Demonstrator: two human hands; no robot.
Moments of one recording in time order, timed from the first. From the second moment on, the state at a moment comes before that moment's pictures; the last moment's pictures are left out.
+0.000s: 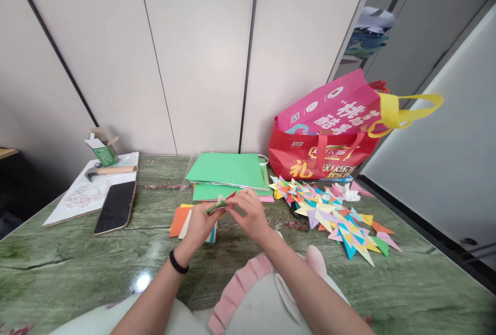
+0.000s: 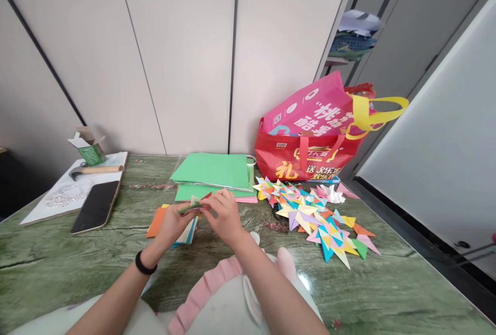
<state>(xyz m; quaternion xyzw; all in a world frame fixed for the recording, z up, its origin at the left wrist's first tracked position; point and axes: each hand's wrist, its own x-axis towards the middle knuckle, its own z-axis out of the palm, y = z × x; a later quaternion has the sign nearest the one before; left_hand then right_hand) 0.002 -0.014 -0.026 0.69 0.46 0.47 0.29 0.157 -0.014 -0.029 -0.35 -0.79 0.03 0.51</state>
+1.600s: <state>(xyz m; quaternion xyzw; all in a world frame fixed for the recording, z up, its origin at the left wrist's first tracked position) 0.016 -0.023 -0.012 0.62 0.48 0.50 0.37 0.148 -0.017 -0.031 -0.40 -0.75 0.01 0.52</state>
